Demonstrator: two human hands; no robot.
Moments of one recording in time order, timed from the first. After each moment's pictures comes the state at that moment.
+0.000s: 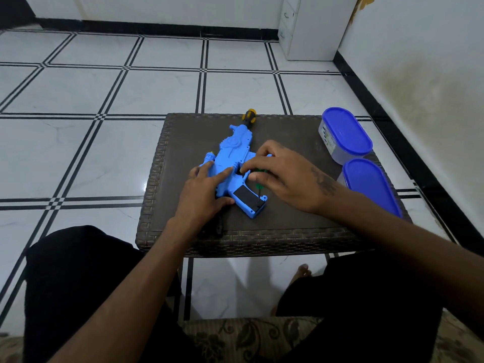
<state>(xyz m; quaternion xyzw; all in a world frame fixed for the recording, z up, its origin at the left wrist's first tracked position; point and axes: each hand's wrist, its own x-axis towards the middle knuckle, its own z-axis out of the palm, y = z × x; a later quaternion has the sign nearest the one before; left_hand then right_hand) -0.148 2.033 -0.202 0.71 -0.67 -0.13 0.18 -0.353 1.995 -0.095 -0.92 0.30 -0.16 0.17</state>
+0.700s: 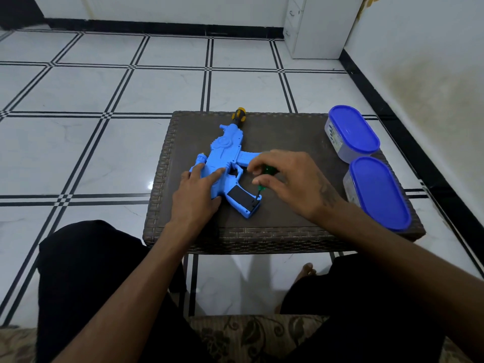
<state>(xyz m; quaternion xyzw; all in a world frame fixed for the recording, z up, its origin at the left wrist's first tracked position) -0.137 2.050 -0.201 0.76 -0.63 -0.08 0.15 -0.346 2.015 -0.098 -0.87 0.33 -0.26 0.23</state>
